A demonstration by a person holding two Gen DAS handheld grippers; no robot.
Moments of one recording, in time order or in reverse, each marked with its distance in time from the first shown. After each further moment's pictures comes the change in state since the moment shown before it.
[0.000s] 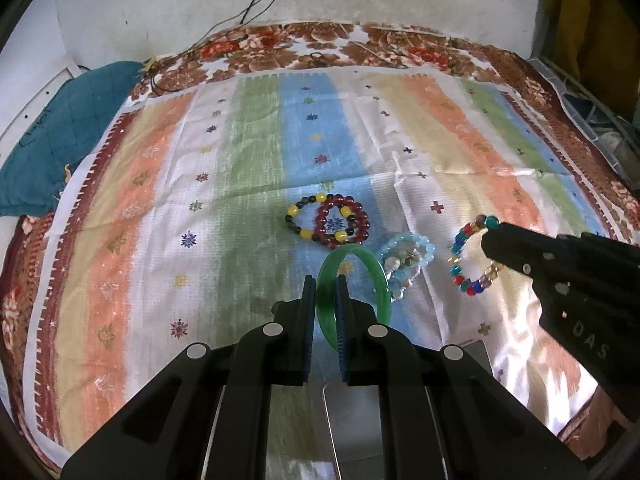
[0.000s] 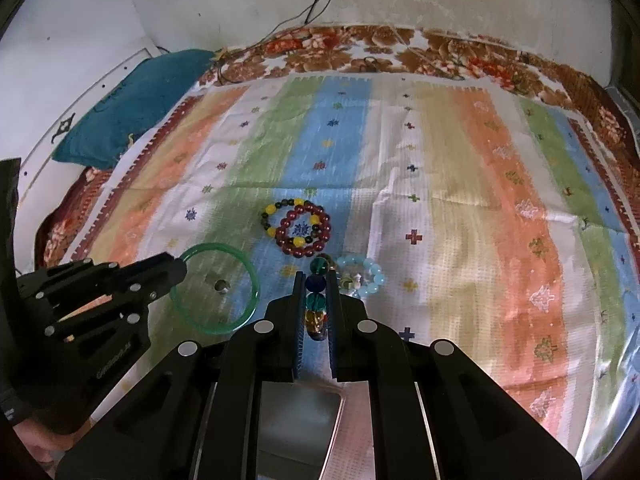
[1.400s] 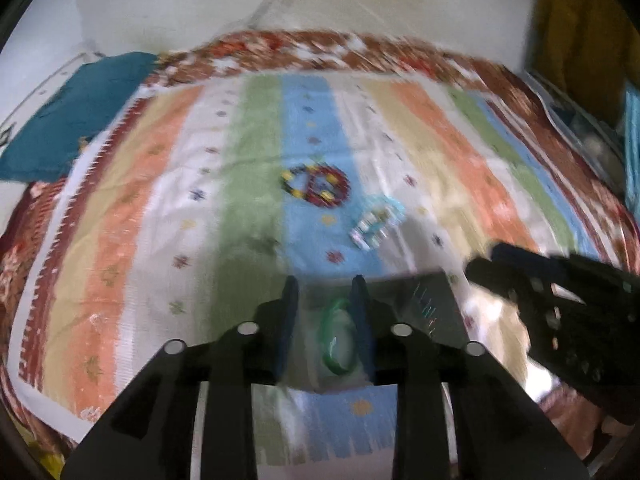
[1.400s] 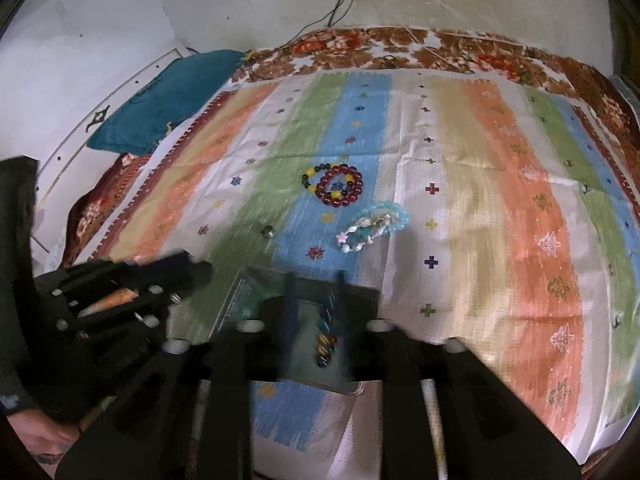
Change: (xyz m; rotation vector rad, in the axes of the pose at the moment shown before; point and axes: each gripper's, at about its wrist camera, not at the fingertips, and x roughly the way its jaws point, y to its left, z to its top) left arm -0.056 0.000 -0.066 -0.086 -0.064 -0.013; right arm -0.049 0.014 -0.069 0.012 -0.009 0.085
